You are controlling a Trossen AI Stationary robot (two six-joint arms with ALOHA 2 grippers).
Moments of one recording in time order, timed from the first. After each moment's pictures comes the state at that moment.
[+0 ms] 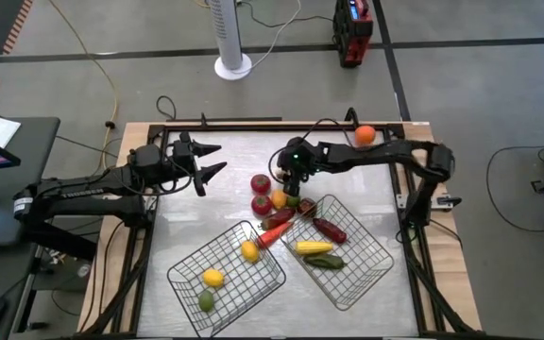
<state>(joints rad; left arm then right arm) 0.30 0.73 0.51 0.19 -0.07 -0.05 -0.29 1.77 1.14 -0.18 0.00 -0.13</state>
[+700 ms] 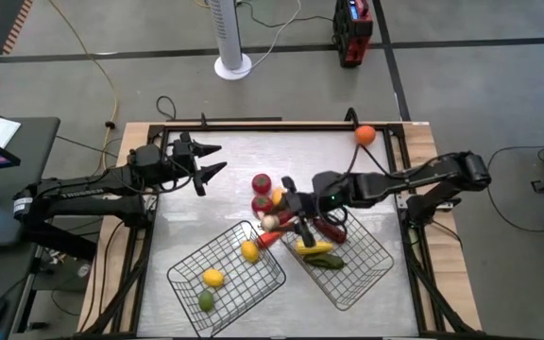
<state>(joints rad) 0.30 0.73 0.51 0.19 -0.06 -0.09 0.13 1.49 1.15 0.07 -0.16 -0.09</state>
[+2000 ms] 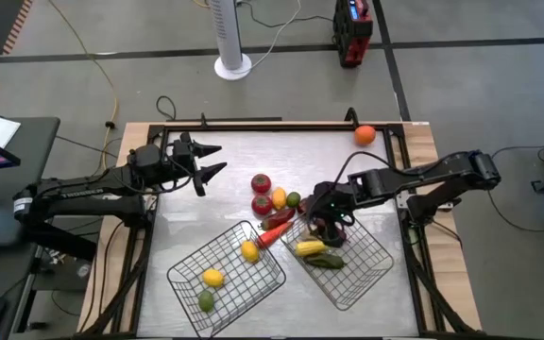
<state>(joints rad) 0.30 0.73 0.51 0.19 -0.06 -0.09 0.13 1.40 1.14 -0.66 -0.12 0.18</state>
